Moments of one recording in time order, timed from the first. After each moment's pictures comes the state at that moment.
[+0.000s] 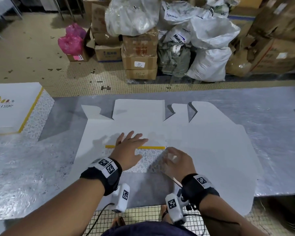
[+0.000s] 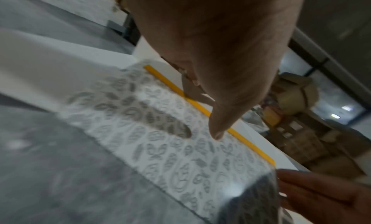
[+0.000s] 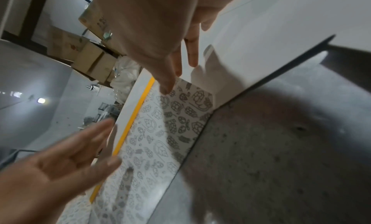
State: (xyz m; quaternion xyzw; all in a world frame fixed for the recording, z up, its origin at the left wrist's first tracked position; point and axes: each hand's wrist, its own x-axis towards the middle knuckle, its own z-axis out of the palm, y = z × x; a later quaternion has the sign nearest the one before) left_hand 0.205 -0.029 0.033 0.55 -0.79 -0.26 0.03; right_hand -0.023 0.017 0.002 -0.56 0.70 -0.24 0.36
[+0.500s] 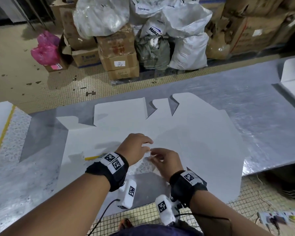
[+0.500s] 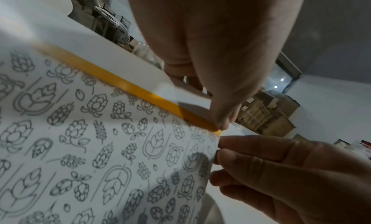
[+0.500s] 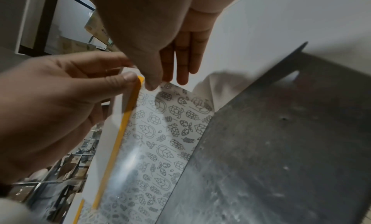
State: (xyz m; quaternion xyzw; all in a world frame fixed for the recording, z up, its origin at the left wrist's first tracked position) left_hand 0.130 -0.045 0.056 0.49 -0.81 -0.31 0.07; right_hand -0.020 0.032 -0.002 -0.50 0.66 -0.36 0.43
